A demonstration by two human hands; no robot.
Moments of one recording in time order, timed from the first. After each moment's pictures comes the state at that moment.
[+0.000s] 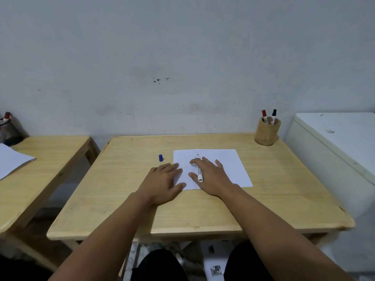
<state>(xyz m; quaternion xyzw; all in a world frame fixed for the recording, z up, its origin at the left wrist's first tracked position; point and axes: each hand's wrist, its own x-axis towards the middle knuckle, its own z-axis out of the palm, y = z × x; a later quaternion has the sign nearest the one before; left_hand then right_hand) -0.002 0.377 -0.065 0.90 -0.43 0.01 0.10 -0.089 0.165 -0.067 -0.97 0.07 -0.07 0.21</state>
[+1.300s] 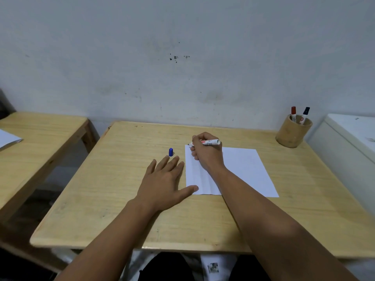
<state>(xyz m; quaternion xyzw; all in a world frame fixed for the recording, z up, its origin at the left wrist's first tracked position) 0.008 0.390 -0.072 0.93 -0.35 0.01 0.10 0.026 0.197 -0.064 -0.71 0.24 -0.22 0.63</state>
